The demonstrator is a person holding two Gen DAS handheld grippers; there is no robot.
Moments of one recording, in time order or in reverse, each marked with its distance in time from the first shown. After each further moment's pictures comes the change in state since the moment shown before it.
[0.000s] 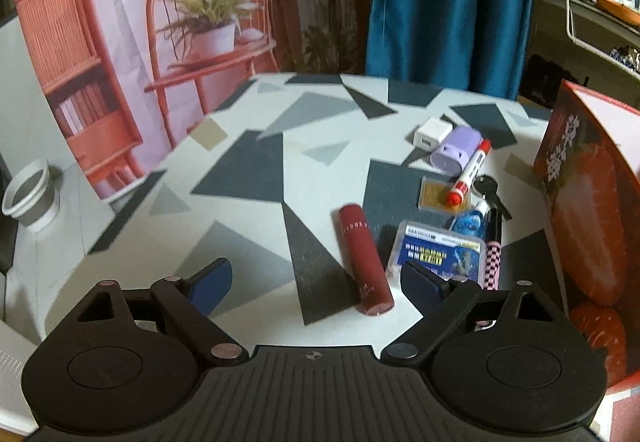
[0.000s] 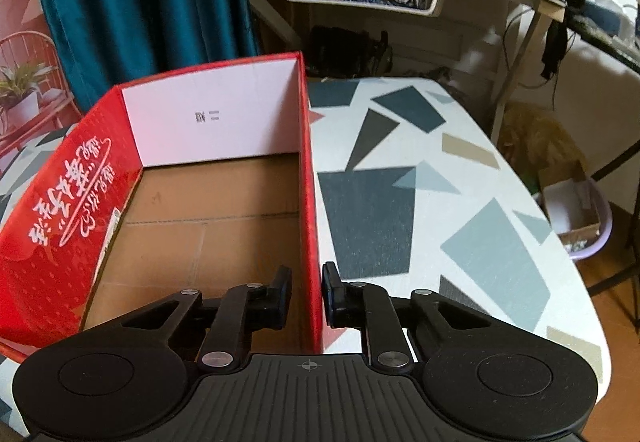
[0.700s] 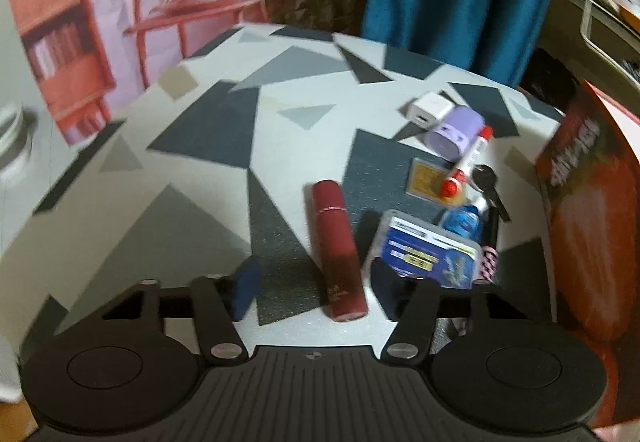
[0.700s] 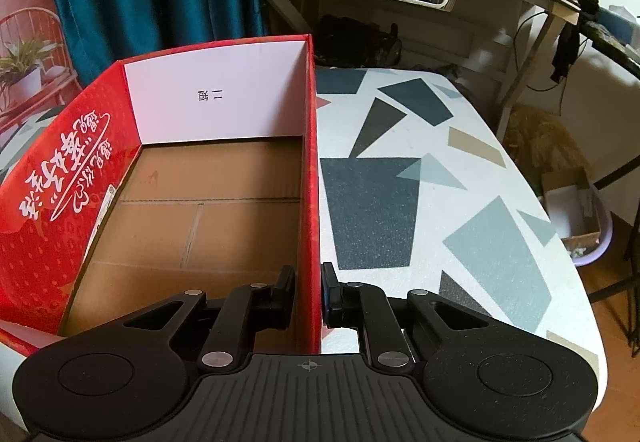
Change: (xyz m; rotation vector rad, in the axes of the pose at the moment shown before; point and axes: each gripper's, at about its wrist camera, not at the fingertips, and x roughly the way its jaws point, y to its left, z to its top) left arm 0.051 0.005 0.010 -0.124 0.123 -0.079; right arm 0.007 0.003 -0.003 -0.061 0.024 -0.005
